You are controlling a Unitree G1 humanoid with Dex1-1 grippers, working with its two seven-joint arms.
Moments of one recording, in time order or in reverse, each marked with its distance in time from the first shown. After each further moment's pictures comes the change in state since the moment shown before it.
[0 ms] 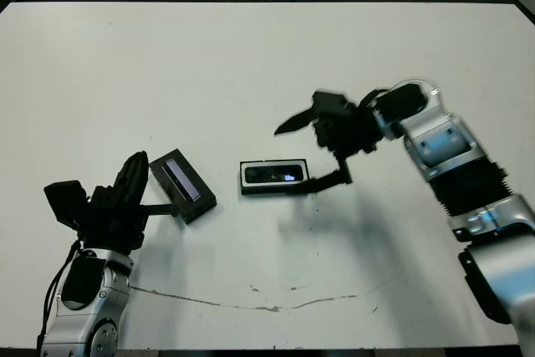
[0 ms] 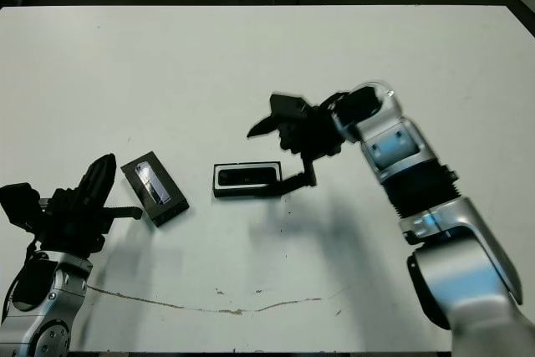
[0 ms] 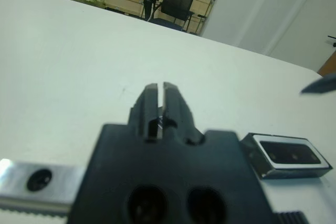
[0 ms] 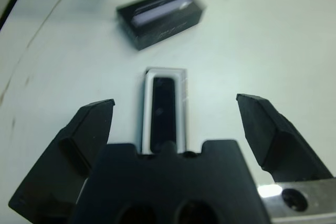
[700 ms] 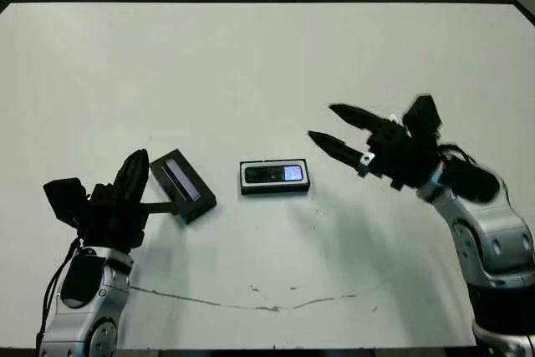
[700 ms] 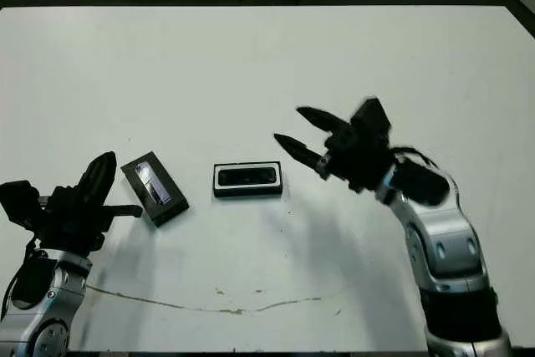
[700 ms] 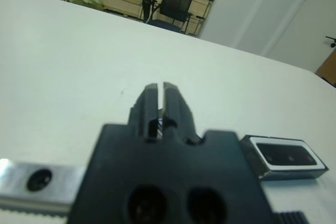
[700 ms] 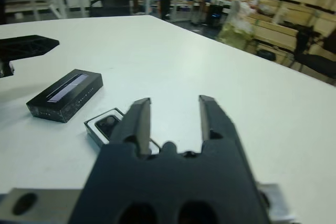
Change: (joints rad) left arm -0.006 0.003 0.002 -0.012 -0.003 0.014 0.000; right arm 0.648 0.088 -0.328 -0.602 0.204 0.097 -0.697
